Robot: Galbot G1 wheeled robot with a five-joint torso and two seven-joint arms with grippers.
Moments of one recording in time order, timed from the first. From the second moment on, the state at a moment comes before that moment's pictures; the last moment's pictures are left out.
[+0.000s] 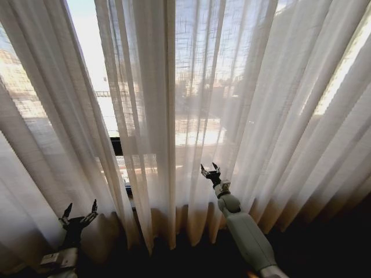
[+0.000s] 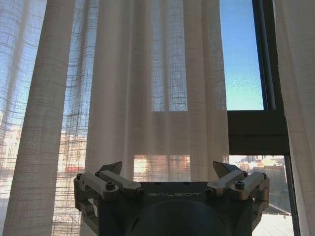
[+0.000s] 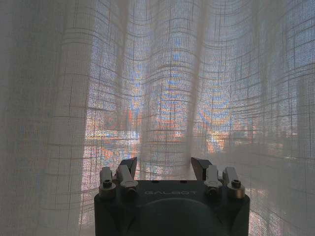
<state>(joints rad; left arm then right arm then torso) 1.55 -1.22 -0.85 -1.78 -0.46 -0.43 0.04 -0.72 1.31 0.28 1.28 0.27 0.14 -0.02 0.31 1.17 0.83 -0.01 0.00</state>
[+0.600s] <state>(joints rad) 1.55 -1.22 -0.85 -1.78 -0.46 -0.43 0.04 -0.73 1.32 0.29 1.28 0.26 0.15 -0.02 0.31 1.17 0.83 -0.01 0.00</state>
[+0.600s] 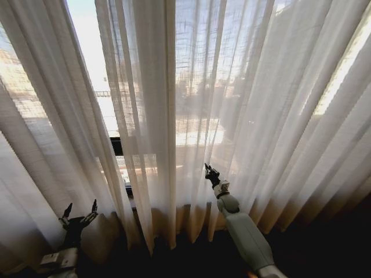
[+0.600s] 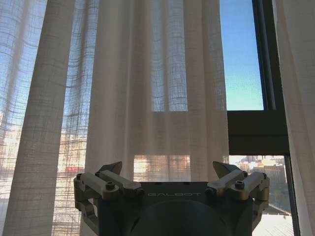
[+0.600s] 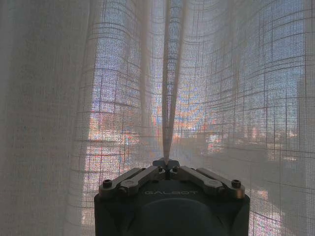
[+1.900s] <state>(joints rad) 1.55 -1.22 -0.85 -1.78 -0.46 -0.43 0.04 -0.76 1.27 0.38 1.27 0.34 0.17 -0.13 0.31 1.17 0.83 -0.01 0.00</state>
